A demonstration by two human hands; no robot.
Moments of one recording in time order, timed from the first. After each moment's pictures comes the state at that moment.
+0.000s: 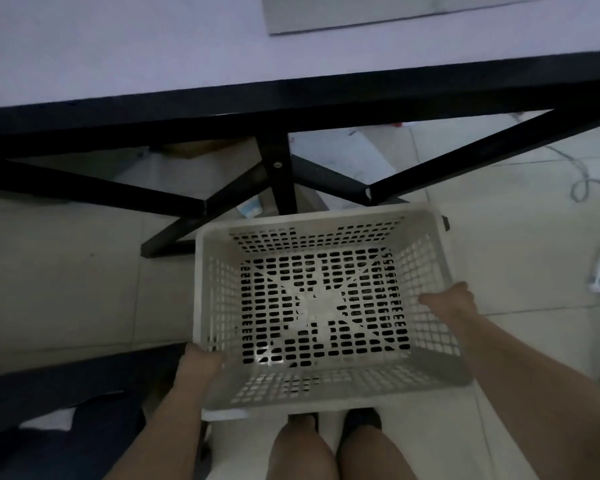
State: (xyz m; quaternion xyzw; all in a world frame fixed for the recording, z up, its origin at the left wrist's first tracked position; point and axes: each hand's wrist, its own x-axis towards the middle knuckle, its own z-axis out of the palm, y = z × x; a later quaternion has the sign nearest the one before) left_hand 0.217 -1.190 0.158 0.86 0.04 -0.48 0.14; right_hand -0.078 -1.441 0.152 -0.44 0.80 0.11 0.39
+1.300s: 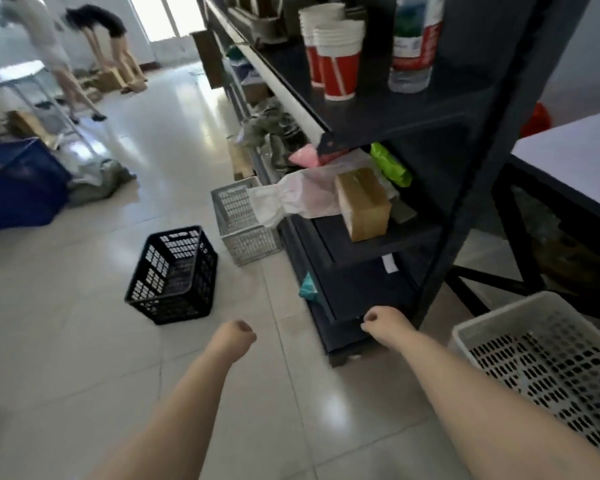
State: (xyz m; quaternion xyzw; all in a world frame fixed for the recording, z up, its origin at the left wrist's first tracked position) left_hand -0.078 -0.690 0.457 0.86 0.36 -0.18 0.33; right_hand 0.012 -0.943 0.417 -0.90 0.01 0.31 0.32
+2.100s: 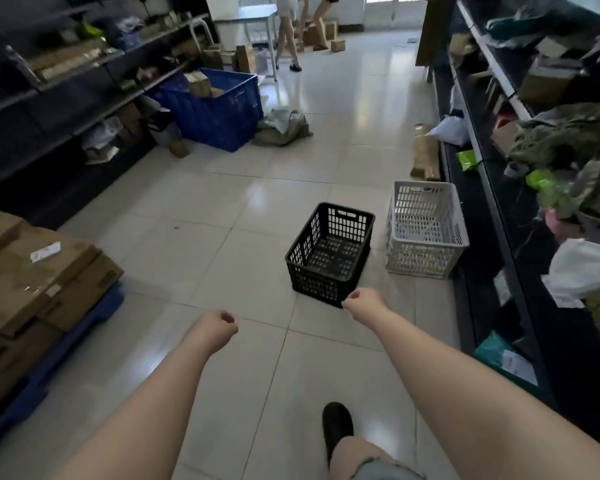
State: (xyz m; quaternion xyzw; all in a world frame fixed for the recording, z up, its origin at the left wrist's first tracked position) left_hand -0.246 -0.237 0.450 0.74 0.57 -0.06 0.34; right_hand -0.017 -0.381 0.403 -0.85 -0.19 0.37 0.31
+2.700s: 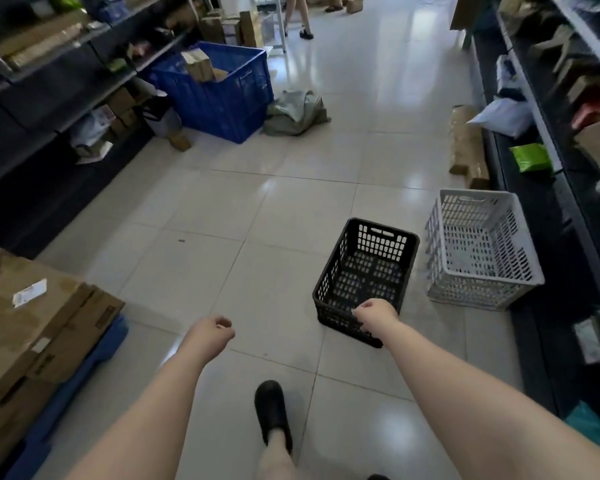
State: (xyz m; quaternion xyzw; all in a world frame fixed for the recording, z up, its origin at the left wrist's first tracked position) left_hand -0.125 0.062 0.429 0.71 0.60 -0.09 0.36; right_hand 0.108 -0.099 0.369 -0.84 -0.07 0.44 0.32
